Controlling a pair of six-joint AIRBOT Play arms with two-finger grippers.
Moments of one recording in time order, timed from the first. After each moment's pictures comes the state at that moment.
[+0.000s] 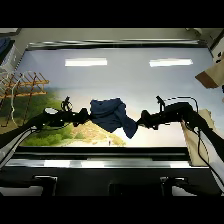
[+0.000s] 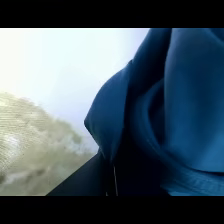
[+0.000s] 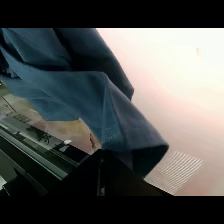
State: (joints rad) left arm -0.18 -1.57 0.86 0.36 -0.75 -1.23; right arm -0.02 -1.39 0.86 2.50 -1.15 -1.81
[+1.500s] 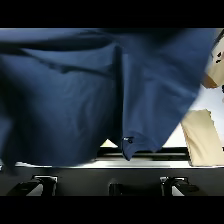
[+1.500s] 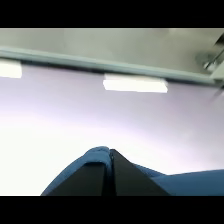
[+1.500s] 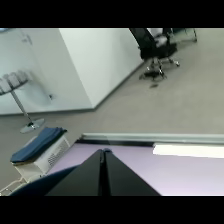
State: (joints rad) left arm 0.03 -0.99 1.84 1.20 -1.25 -1.67; right arm -0.02 -1.08 1.97 2.22 -0.99 -1.56
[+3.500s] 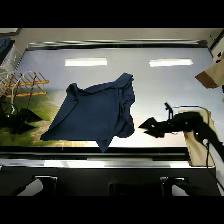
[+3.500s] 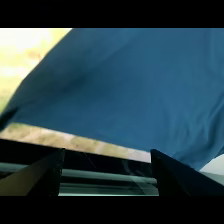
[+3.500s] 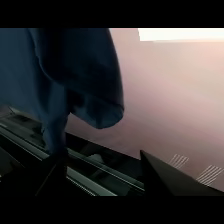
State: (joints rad) left arm 0.51 -1.12 0.95 1.00 -1.43 -1.51; right arm -0.09 -1.25 0.66 2.52 -1.14 -1.88
